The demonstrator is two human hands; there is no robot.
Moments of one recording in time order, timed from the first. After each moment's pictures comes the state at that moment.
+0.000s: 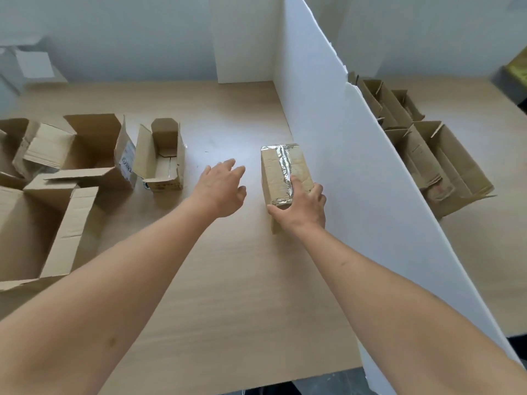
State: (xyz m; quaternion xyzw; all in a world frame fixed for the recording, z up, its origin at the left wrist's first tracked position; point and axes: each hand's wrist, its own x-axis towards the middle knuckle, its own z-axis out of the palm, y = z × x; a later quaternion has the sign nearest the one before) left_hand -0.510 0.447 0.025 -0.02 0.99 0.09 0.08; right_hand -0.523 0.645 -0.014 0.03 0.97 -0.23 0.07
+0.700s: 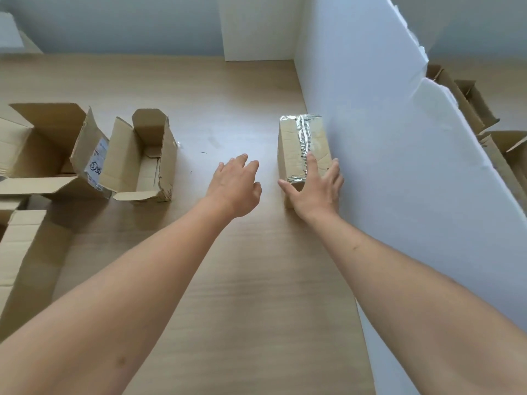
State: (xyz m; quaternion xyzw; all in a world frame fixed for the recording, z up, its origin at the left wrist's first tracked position) left_hand -0.650 0.438 -0.066 -0.07 0.99 0.13 0.08; right_hand -0.697 0.613 -0.096 0.02 0.98 -0.21 0.05
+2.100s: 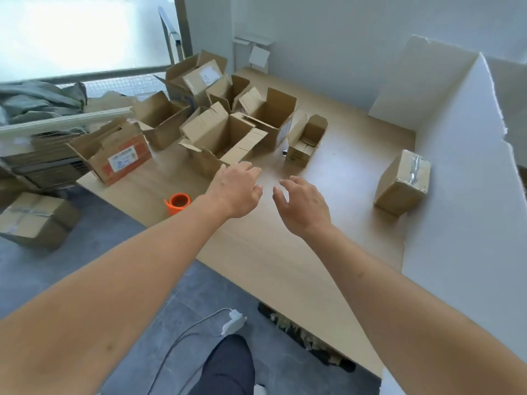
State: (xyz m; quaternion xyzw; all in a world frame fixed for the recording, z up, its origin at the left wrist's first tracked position) left_hand -0.175 0.402 0.083 -0.28 0.95 0.10 -0.03; right_hand -0.286 0.539 0.070 -0.43 0.88 -0.19 0.06
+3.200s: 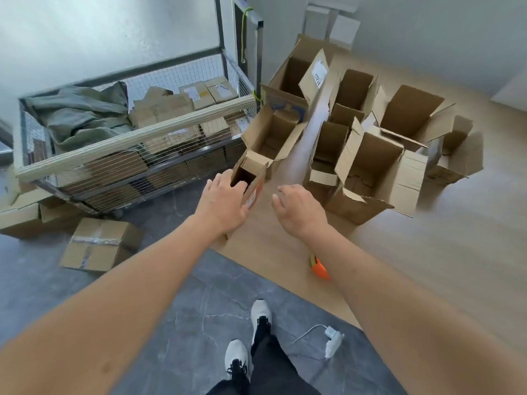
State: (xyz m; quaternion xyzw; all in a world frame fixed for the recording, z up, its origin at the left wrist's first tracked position) left_hand 0.043 -0.086 -0.001 -0.31 0.94 0.10 0.06; right_hand -0.092 0.048 -0.012 -0.41 0.88 -0.18 0.17
